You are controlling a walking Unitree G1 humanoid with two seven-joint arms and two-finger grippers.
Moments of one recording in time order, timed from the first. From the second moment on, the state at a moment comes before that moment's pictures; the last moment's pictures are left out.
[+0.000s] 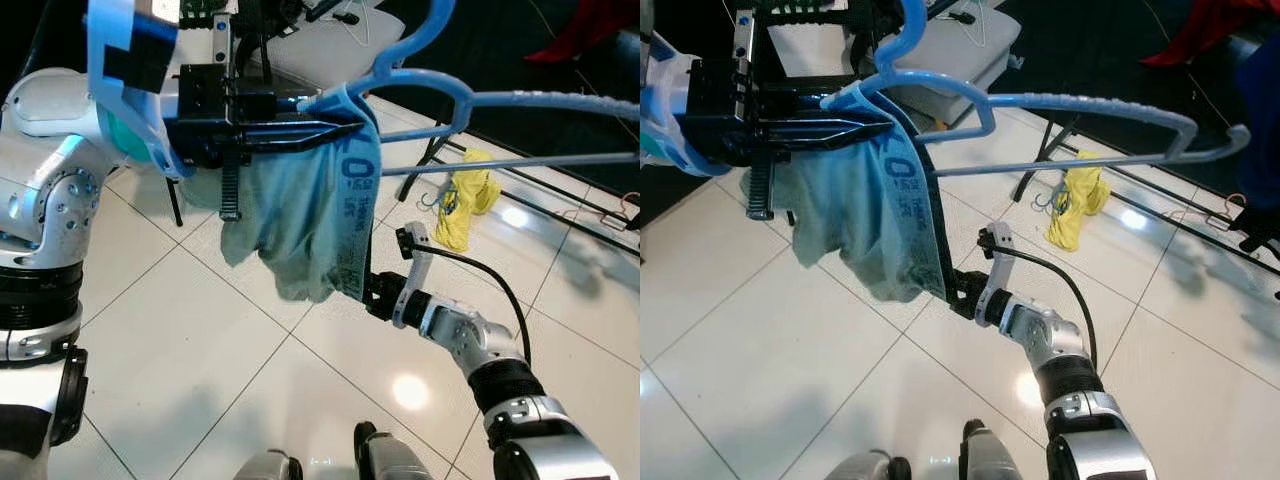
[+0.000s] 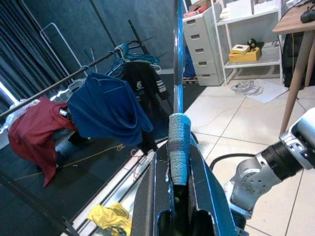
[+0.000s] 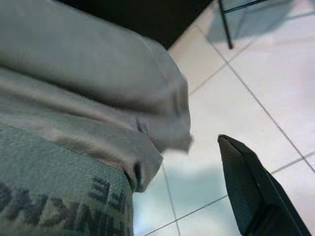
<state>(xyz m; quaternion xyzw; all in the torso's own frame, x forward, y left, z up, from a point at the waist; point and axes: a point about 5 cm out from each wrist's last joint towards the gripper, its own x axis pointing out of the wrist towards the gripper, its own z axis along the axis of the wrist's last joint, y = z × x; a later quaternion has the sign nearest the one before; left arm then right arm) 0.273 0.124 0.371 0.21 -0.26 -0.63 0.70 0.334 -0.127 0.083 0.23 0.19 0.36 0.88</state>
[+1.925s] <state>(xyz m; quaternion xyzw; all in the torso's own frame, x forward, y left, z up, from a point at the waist) 0.311 0.133 0.349 0.30 -0.23 -0.50 0.78 0.341 -0.172 0.127 0.39 0.04 0.21 0.90</state>
